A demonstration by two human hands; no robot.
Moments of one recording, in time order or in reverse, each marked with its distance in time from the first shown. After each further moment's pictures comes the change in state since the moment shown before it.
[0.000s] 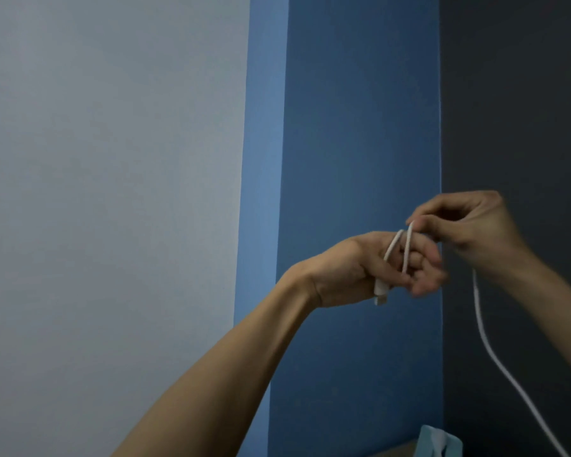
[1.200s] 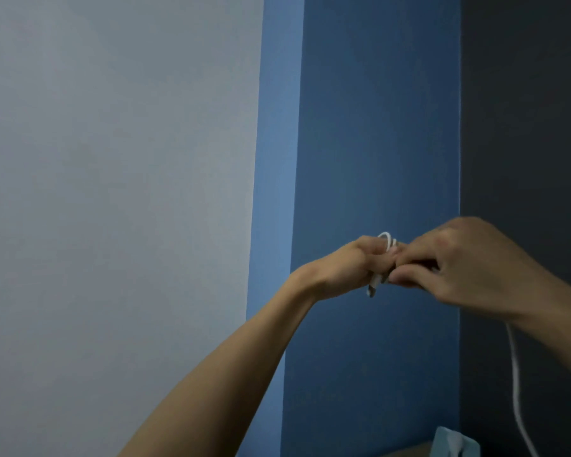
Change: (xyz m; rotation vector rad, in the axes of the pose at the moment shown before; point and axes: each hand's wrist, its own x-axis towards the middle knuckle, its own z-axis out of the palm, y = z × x) left_hand -0.015 -0.017 -0.031 0.226 0.238 -0.064; right_hand -0.017 -0.017 0.028 -0.939 -0.343 -0.280
